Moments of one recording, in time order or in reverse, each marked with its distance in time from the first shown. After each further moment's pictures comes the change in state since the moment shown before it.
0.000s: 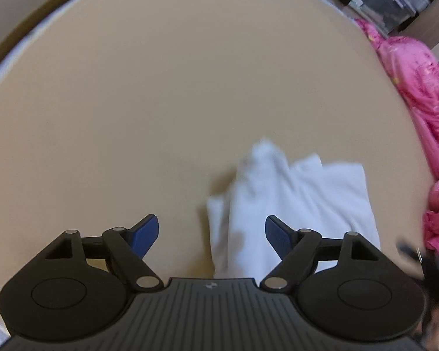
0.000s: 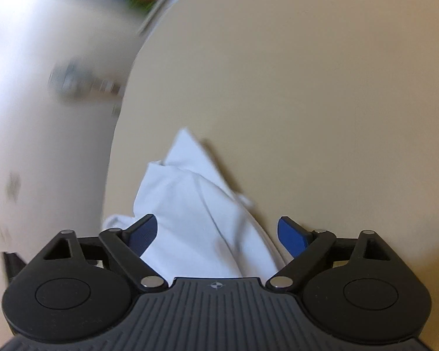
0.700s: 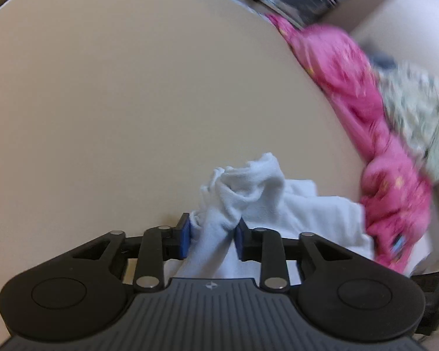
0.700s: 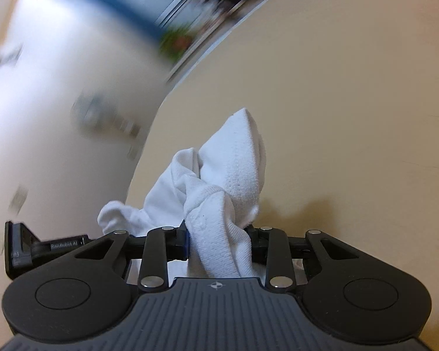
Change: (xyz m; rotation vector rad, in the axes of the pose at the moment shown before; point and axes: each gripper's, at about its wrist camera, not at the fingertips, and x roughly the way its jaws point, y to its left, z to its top) left arm 0.062 -0.108 0.052 0.223 -0.041 -0.252; right arm -0.044 0.016 -0.056 0.055 -0.360 -0.054
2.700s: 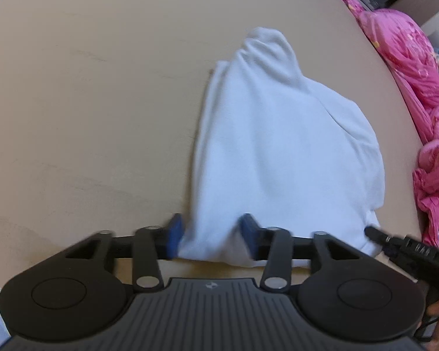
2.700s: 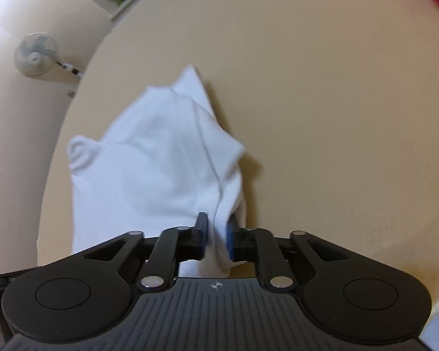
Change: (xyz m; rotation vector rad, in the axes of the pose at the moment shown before) left arm -0.012 -0.023 -0.138 -0.216 0.096 0.221; right arm -0.051 -0.075 0.022 -0.081 0.297 -0.208
